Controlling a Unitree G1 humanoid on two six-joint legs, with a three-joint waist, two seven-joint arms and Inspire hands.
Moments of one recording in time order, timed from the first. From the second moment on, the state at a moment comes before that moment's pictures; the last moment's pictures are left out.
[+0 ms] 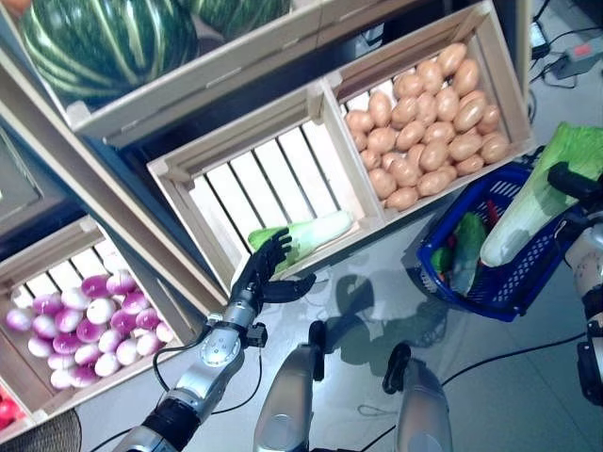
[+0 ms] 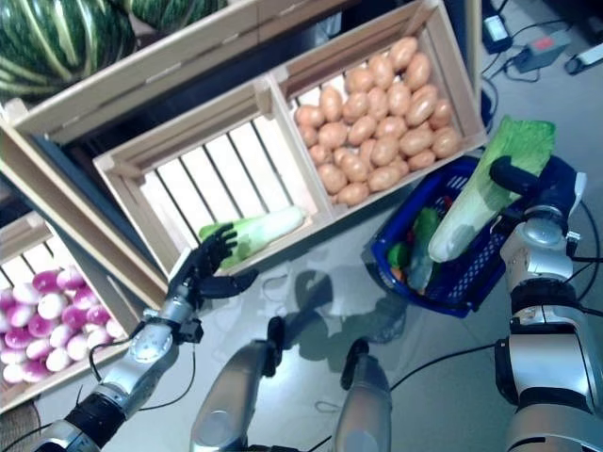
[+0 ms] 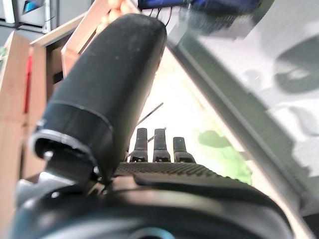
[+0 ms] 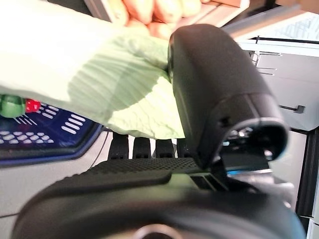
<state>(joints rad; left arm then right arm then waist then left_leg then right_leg) -0.20 0.53 -0.47 0.25 -0.52 -0.35 0.23 -0.88 -0.84 0.09 1.02 0.63 -0.01 -0.33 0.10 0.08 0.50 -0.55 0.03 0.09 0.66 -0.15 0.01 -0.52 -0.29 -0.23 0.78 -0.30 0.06</state>
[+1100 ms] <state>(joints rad) -0.20 0.53 -0.36 0.17 -0.44 -0.41 0.42 -0.81 -0.84 0.08 1.02 0.64 0.01 -0.31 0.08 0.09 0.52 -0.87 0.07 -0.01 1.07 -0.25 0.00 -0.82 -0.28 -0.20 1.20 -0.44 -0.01</state>
